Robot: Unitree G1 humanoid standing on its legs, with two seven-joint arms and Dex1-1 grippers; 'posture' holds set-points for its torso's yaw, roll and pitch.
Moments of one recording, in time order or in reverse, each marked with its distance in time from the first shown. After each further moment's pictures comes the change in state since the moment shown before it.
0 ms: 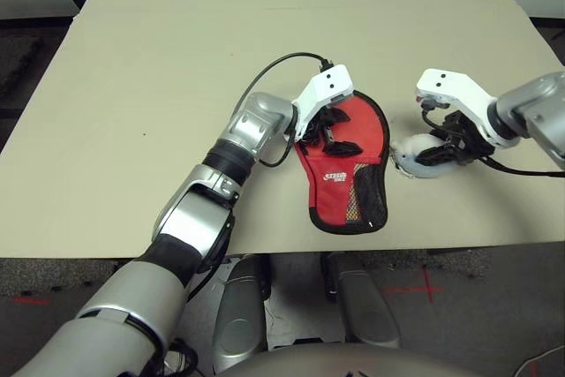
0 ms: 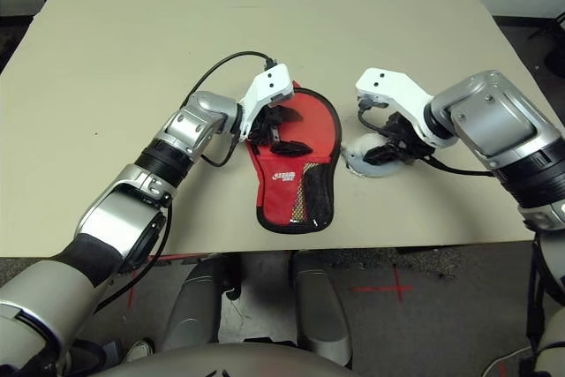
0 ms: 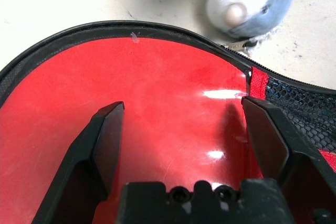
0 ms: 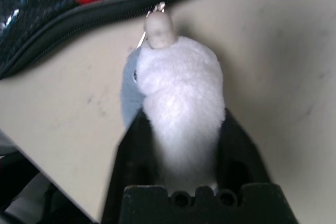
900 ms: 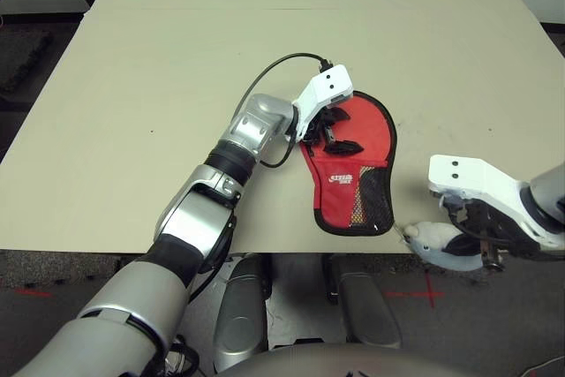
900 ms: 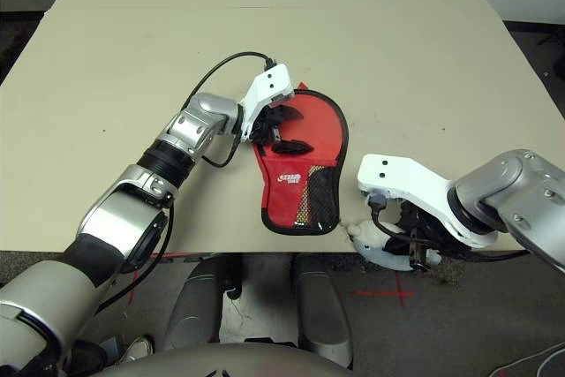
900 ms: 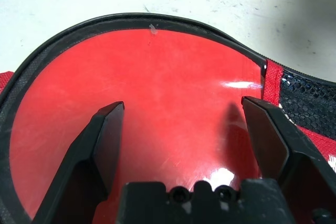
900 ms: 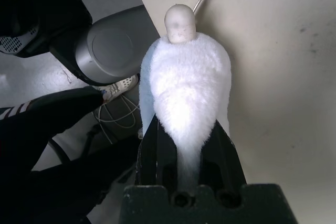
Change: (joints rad) left arm -0.007 -0.013 0.004 0.053 0.001 -0.055 0.020; right arm 0.485 -0.240 -0.307 -0.620 0.325 0.188 -0.082
